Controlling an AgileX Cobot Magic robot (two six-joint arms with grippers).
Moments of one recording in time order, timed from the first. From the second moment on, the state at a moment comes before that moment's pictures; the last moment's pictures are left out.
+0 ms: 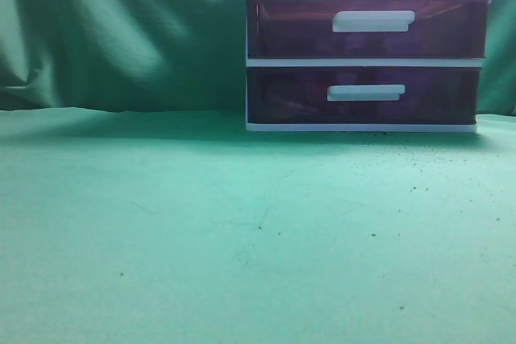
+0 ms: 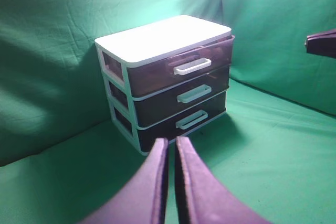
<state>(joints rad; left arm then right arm) -0.60 0.57 -1.20 0.02 0.81 0.08 0.43 0.81 -0.86 0.96 0.33 -1.08</state>
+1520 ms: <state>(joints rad) -0.60 -0.02 -0.01 0.08 0.32 -0.15 0.43 0.79 -0.86 0.95 0.55 -1.02</state>
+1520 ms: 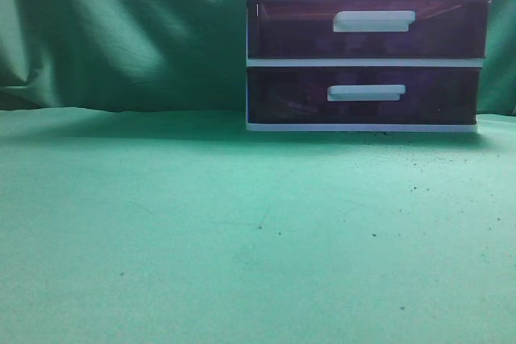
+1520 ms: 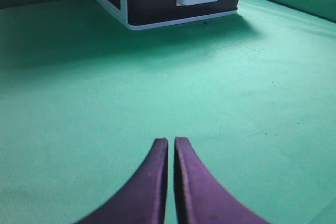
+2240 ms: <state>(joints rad) -0.60 -0.02 -0.01 0.08 0.31 -0.15 0.43 0.79 -0.86 0.91 0.62 -1.01</state>
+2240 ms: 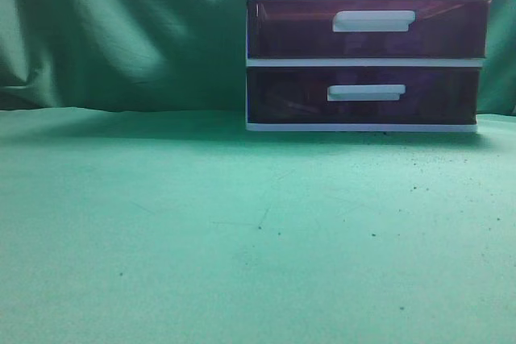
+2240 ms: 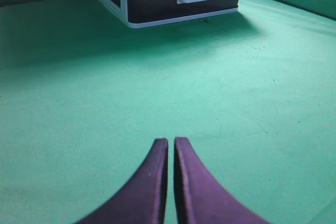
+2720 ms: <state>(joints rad) -0.60 -0.02 -0.01 0.08 0.31 -0.16 0.36 0.53 -0.68 0.16 0.59 -0.06</state>
